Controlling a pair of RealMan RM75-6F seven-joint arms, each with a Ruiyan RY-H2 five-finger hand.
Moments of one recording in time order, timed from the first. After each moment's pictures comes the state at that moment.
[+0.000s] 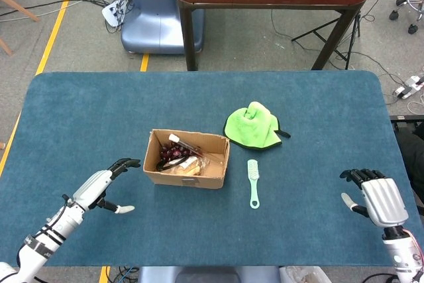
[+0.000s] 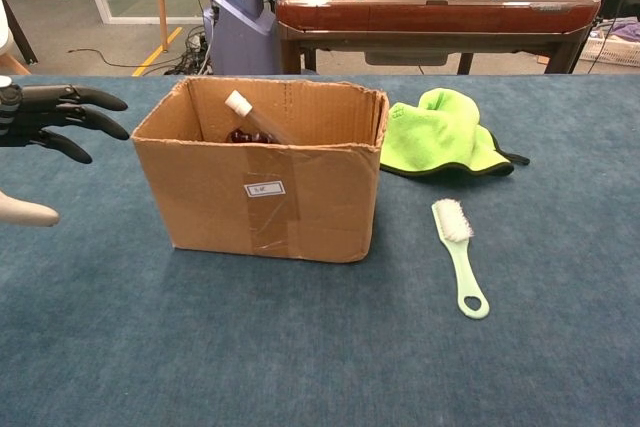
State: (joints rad) left arm -0.49 -1.11 -0.02 -1.75 1.56 1.04 -0.56; right arm 0.11 -1.16 0.02 -1.54 -1.61 1.49 0.00
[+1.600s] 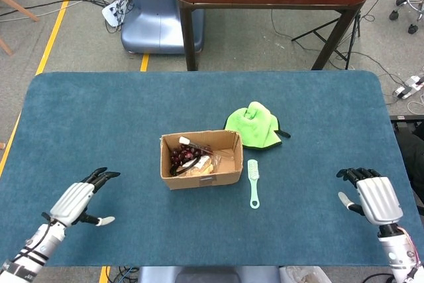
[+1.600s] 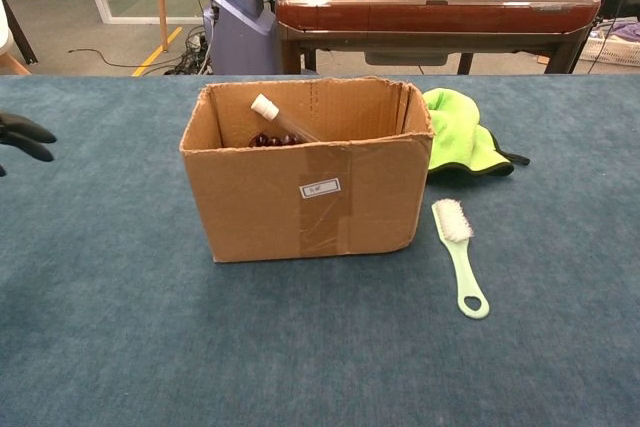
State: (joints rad) left arm -0.37 -1.02 0.07 -1.87 1.48 1.17 -0.17; right arm 0.13 -1.18 0.02 -1.53 -1.60 1.47 -0.04
